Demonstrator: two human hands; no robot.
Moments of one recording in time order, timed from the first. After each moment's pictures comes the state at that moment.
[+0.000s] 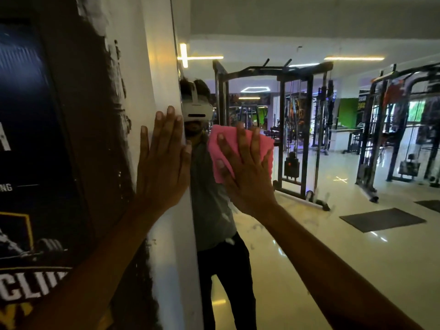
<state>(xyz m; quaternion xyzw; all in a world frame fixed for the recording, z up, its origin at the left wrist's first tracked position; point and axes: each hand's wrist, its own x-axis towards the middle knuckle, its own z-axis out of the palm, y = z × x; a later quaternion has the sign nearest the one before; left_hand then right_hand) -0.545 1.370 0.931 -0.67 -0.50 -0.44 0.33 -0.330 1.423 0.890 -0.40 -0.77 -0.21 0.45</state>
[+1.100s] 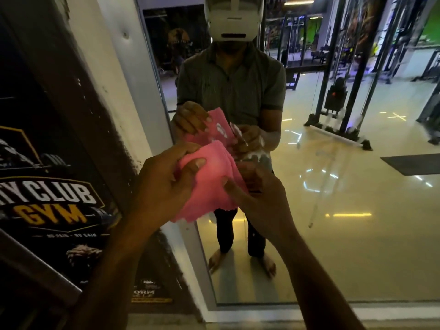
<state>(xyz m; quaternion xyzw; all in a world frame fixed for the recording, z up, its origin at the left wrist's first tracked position) -0.475 1.288 0.795 -0.66 -0.59 -0.46 -0.04 -0.270 1.341 0.737 -0.34 -0.67 0.40 0.53</state>
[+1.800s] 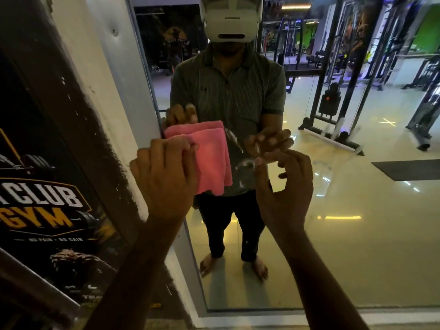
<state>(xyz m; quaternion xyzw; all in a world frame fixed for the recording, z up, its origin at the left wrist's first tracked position) -0.461 1.346 0.759 -0.52 -0.61 -0.39 0.46 -0.249 1.394 0.719 -0.46 -0.60 0.08 0.65</state>
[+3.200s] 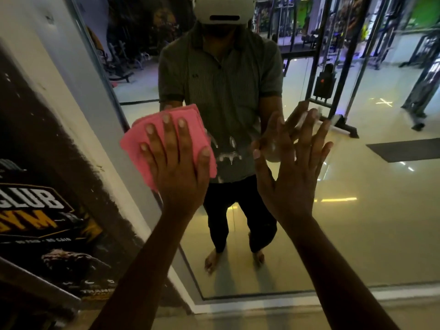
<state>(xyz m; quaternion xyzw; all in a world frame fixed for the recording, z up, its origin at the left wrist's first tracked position) -0.418 1.423 0.706 -0.54 -0.63 -0.42 0.36 -0.196 1.429 0.721 -0.50 -0.67 -0.08 0.55</state>
